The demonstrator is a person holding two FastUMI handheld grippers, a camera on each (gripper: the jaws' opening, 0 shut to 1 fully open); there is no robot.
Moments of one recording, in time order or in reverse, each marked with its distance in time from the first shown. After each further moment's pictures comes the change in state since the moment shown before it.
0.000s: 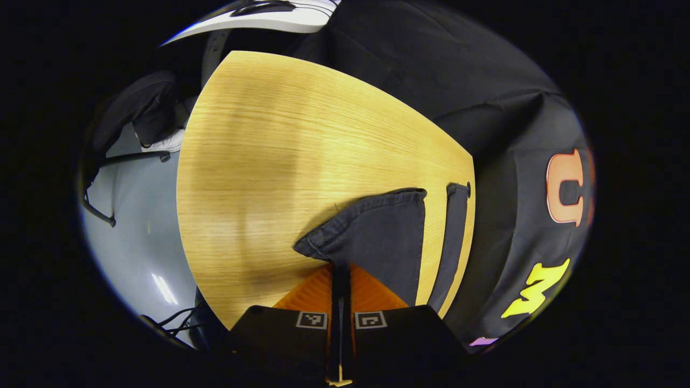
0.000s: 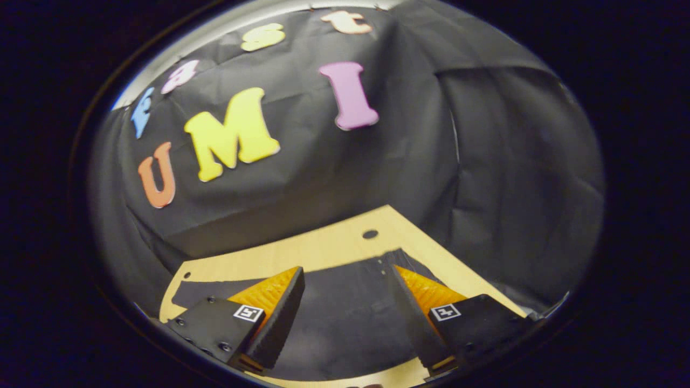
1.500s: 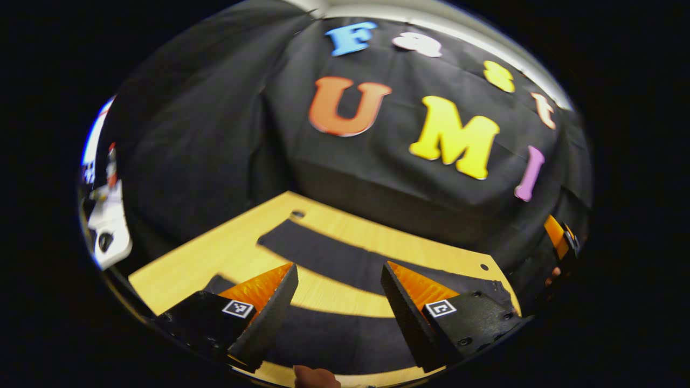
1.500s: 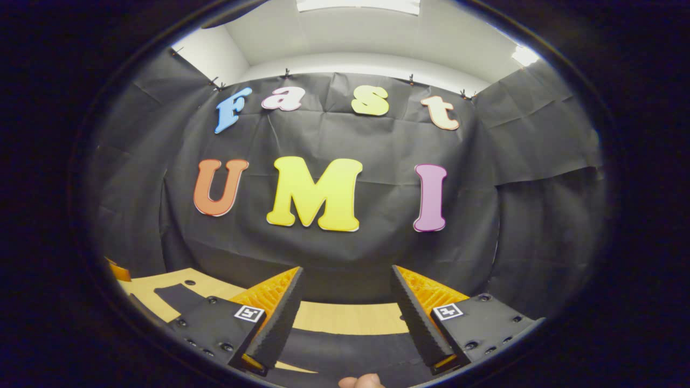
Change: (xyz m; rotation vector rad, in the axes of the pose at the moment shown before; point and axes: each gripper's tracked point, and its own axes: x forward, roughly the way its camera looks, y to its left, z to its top) left arm -0.051 -0.166 -0.052 0.940 -0.384 -0.300; right arm -0.081 0.202 0.030 -0.418 -0.586 0.202
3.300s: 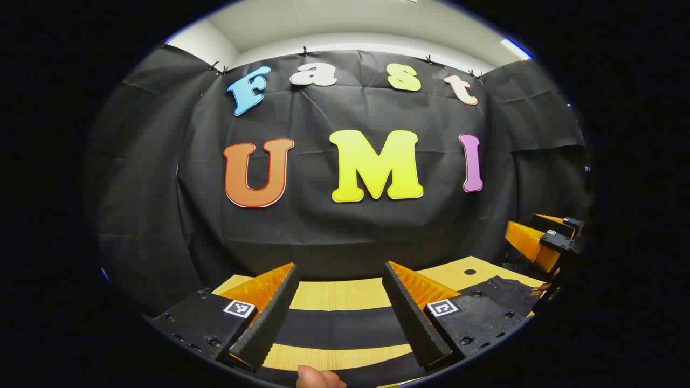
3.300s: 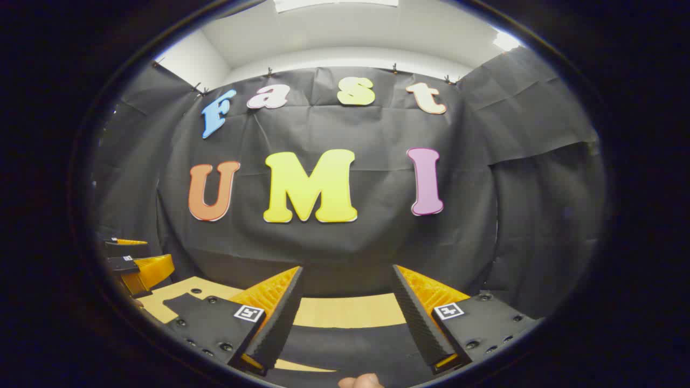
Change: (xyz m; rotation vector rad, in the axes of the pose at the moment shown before) left arm 0.016 -0.212 0.076 0.550 -0.436 -0.372; right arm 0.001 0.028 -0.015 0.103 0.028 0.007
